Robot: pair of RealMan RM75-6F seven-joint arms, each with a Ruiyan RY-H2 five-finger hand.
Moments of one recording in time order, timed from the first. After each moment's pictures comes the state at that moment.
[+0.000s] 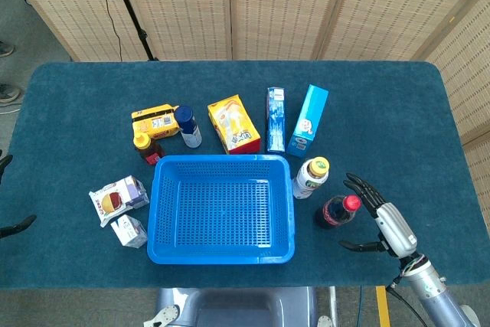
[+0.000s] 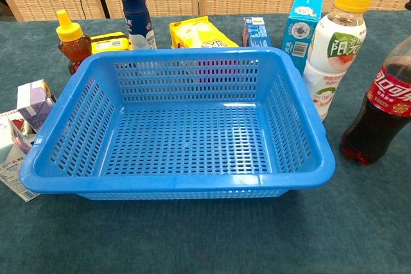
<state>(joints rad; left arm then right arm) -0.08 -0.92 -0.08 -1.81 1.44 1.50 -0.04 0.27 -1.27 -0.01 -1.47 -1.78 1.46 0.68</state>
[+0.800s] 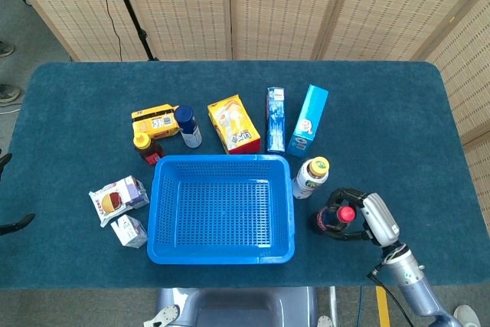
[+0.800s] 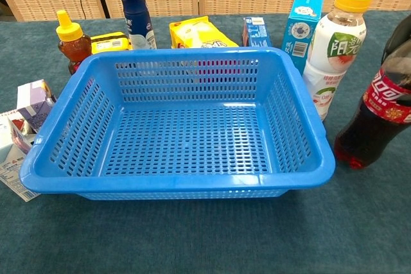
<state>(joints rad) -0.09 -0.92 -0.09 -1.80 1.41 1.47 -0.04 0.32 -1.40 0.03 -1.40 -1.75 1.50 0.68</state>
